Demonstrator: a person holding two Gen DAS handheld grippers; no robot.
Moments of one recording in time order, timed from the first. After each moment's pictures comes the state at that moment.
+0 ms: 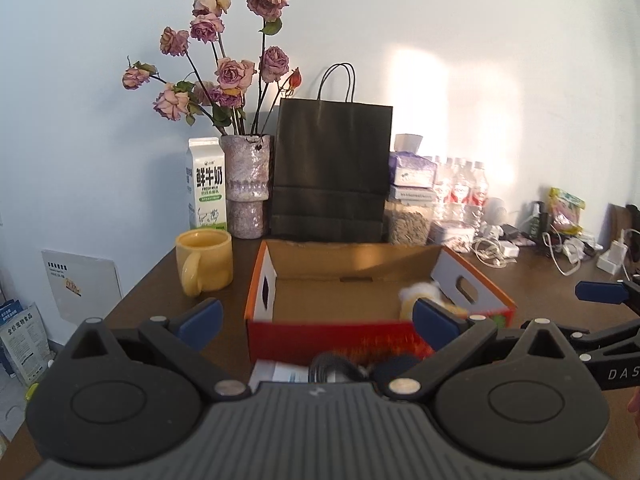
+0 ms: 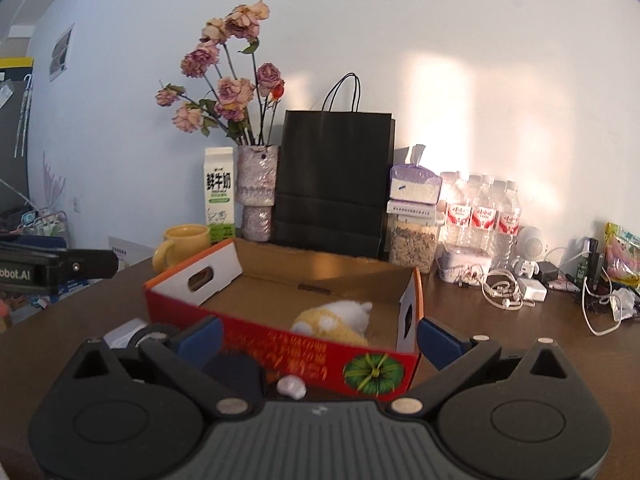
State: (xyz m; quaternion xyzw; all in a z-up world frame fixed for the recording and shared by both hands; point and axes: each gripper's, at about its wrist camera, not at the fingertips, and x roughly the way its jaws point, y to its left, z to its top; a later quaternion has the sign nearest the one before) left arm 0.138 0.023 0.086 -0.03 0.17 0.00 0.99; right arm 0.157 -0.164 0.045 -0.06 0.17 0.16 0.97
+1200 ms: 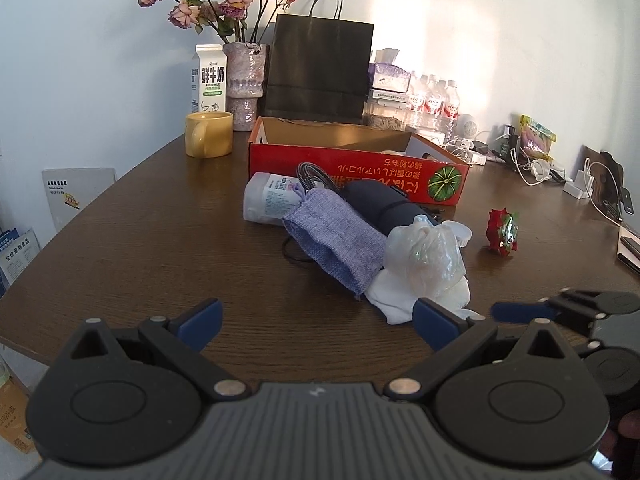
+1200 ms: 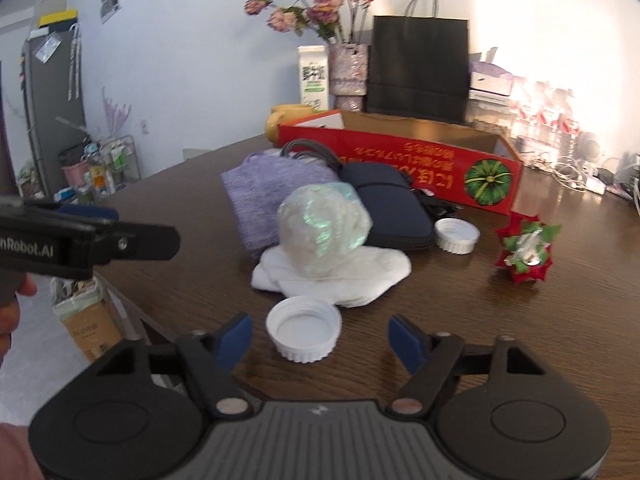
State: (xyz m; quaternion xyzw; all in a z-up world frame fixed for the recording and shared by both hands) left arm 0.012 0.020 0.013 -0.04 0.27 -0.02 0.96; right arm 0.022 -0.125 -0.049 -0.07 0.29 0.25 0.92
